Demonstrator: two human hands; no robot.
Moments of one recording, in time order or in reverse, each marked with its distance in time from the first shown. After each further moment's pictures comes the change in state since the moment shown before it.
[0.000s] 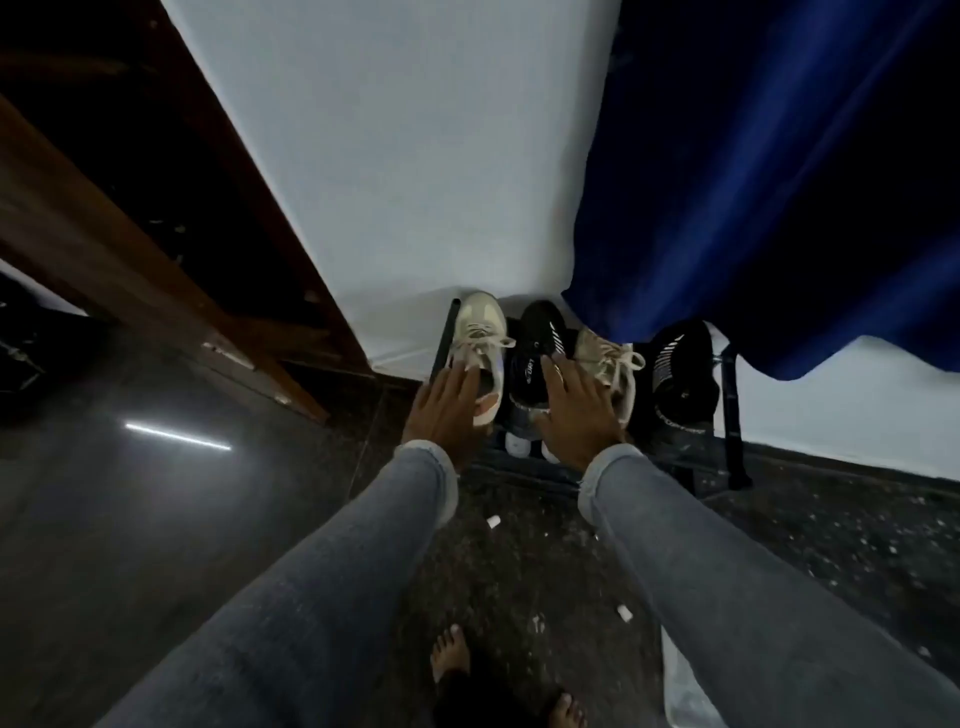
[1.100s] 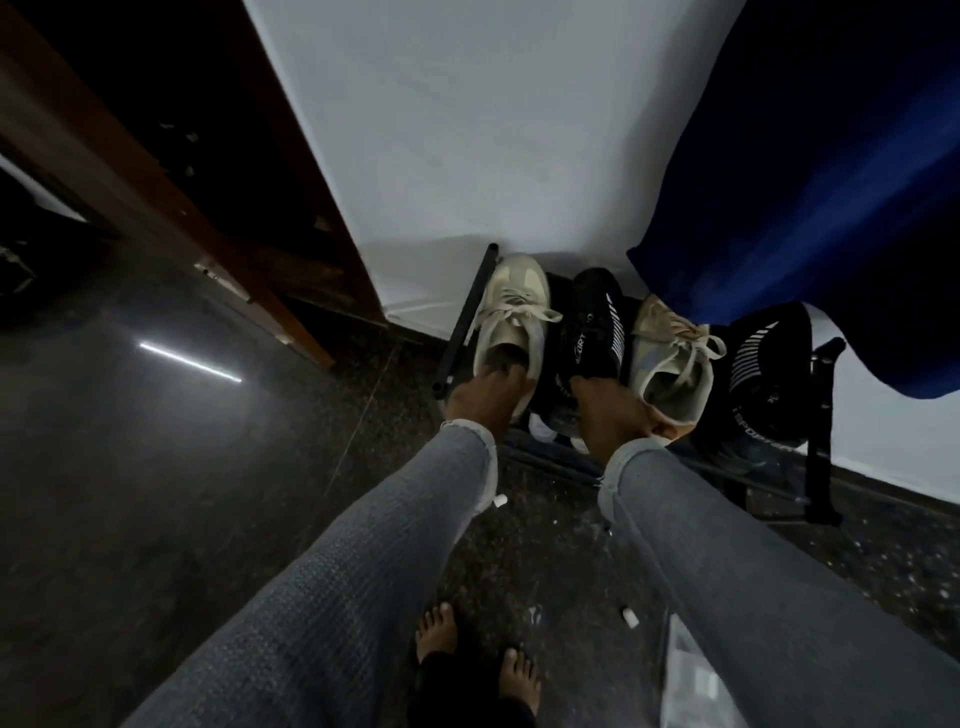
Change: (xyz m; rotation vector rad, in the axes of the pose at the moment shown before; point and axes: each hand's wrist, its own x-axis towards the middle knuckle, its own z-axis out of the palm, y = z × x) left_hand 0.050 -0.012 0.076 0.036 -0.213 -0.034; right_hand 0.056 0.019 0.085 -0.175 -0.197 0.006
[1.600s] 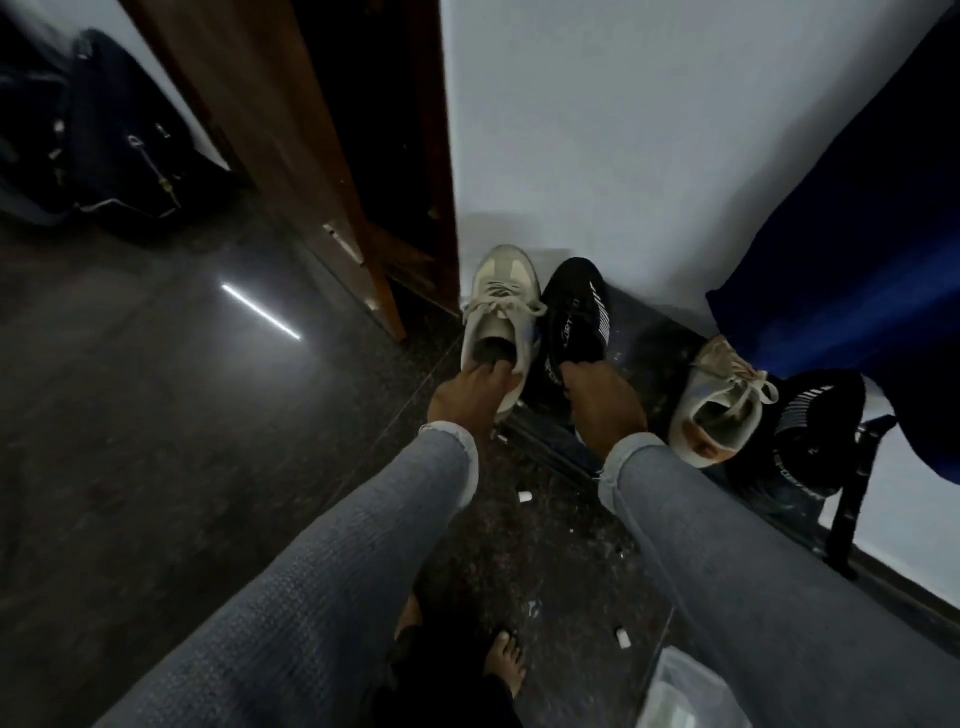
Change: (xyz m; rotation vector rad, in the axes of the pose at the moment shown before) left_hand -0.133 -0.046 -0.043 -0.104 0.120 -0.235; right_hand -0.045 -0.088 -0.052 -0.024 0.117 -0.388
